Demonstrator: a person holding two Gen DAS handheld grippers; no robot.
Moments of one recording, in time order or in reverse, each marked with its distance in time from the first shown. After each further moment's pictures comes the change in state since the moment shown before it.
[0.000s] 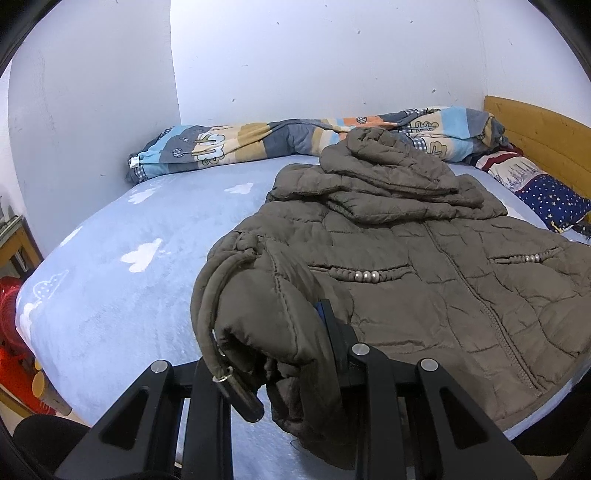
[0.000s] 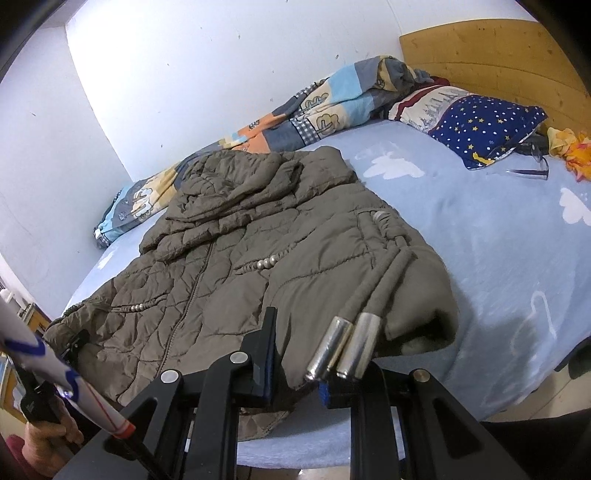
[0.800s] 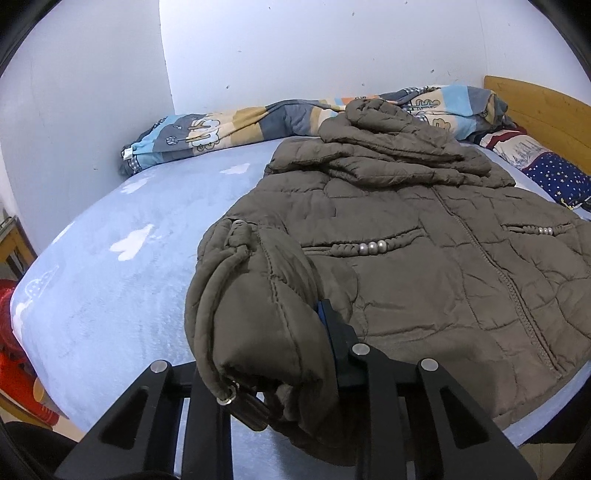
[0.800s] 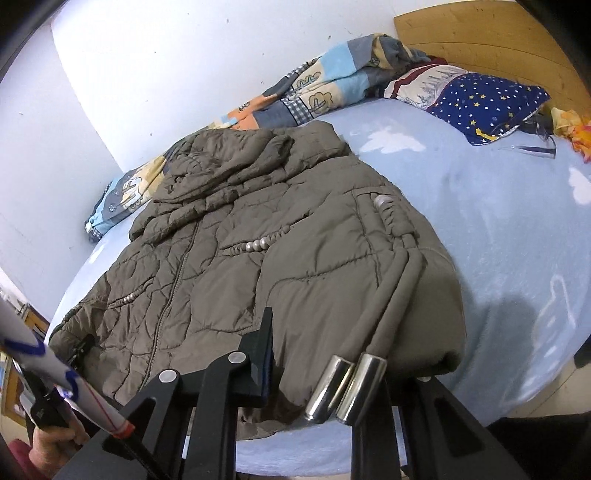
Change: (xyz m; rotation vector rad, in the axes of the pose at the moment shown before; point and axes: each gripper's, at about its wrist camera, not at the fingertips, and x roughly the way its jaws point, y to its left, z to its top) left arm 0.034 -0.009 -0.024 0.035 0.040 0.019; right arm 0.028 -0.006 -0.012 0.031 0.067 -0.009
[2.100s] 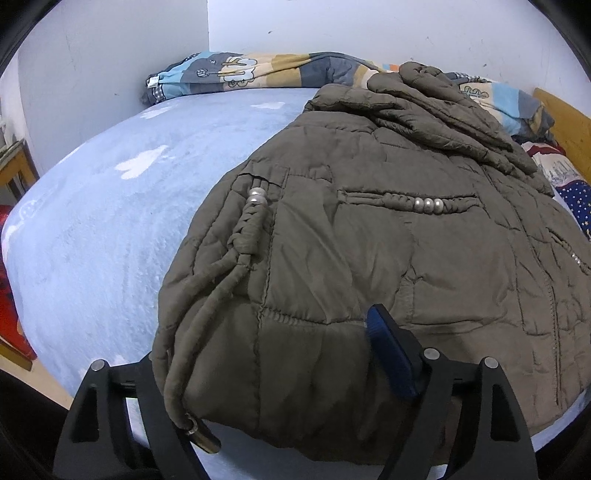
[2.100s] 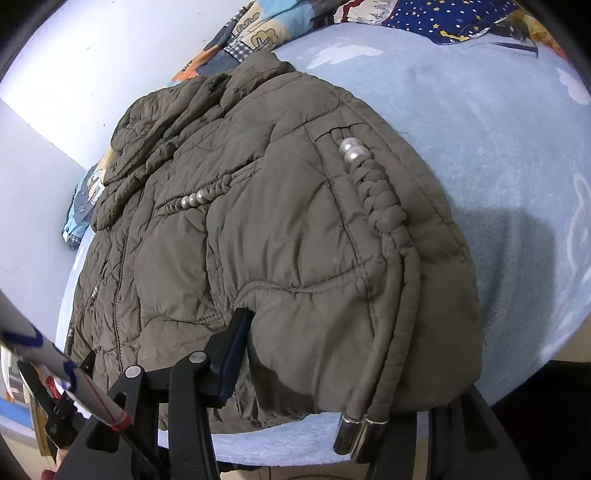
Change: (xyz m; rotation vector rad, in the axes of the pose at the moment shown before) left arm 0.046 0.021 -0.024 -0.191 0.185 0.038; right arm 0.054 -0.041 -0.021 0.202 0.229 -0.025
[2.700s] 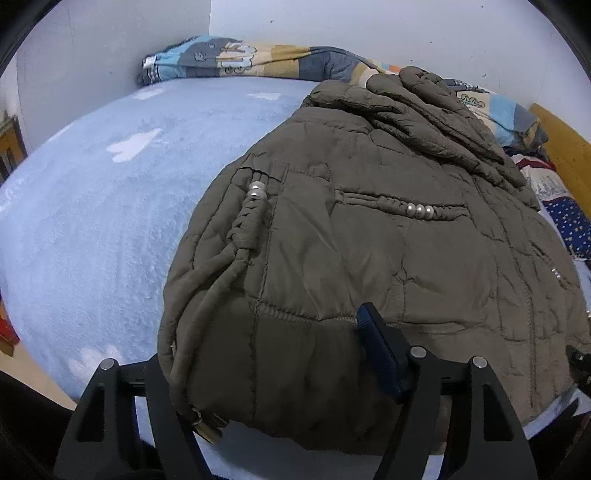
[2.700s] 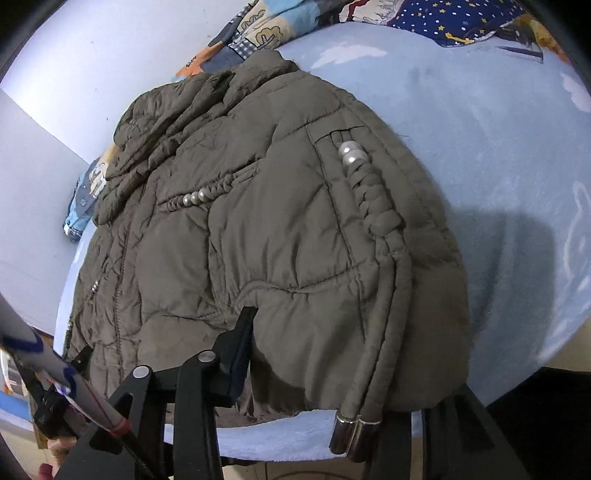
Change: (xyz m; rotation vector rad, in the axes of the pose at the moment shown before) left arm -0.007 0.009 0.002 -0.059 0.039 -0.083; right arm 0.001 0.003 0.002 -0.029 0.011 -0.001
